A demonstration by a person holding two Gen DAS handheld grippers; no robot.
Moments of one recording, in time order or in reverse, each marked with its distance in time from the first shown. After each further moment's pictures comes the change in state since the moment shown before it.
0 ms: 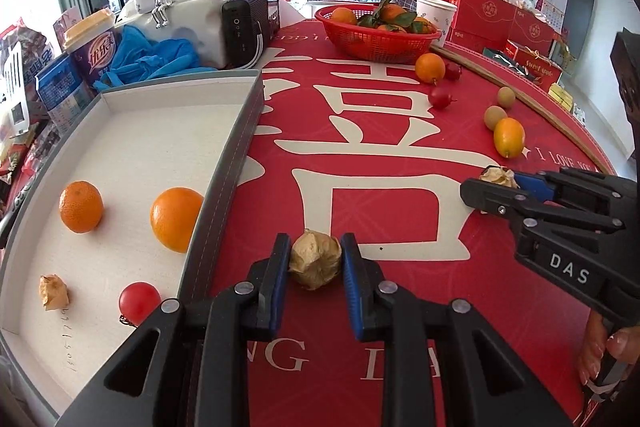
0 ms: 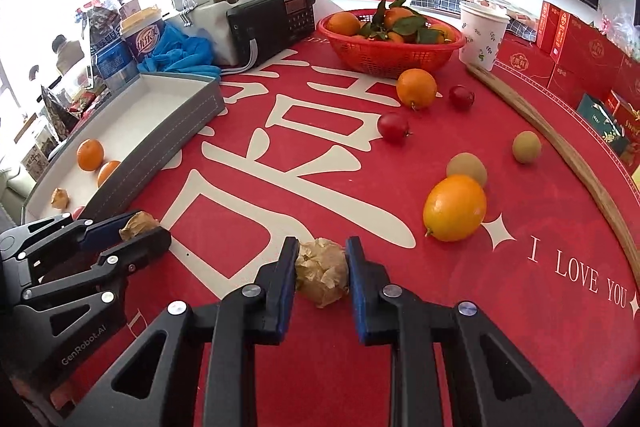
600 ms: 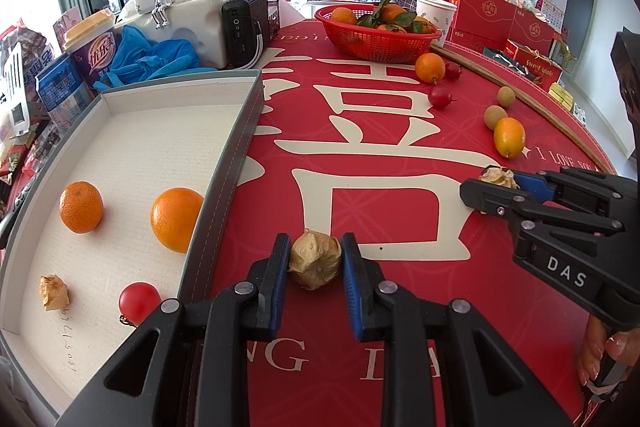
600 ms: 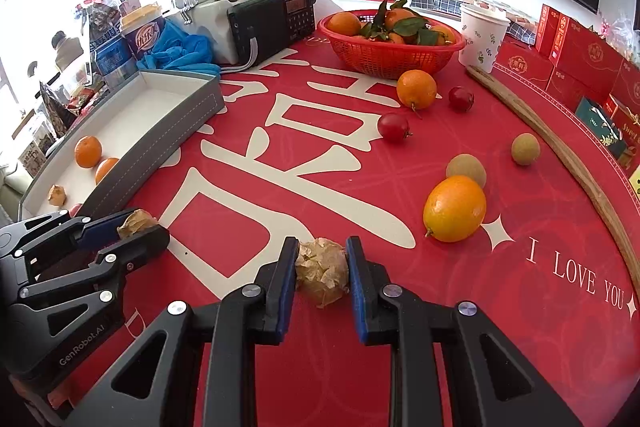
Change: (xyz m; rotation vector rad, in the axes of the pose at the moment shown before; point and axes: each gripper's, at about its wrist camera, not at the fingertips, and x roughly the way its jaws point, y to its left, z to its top) left arm 0.000 0.000 0.000 -0.001 0.000 -0.001; right arm 0.001 0.001 -0.001 -0.010 0.000 -0.011
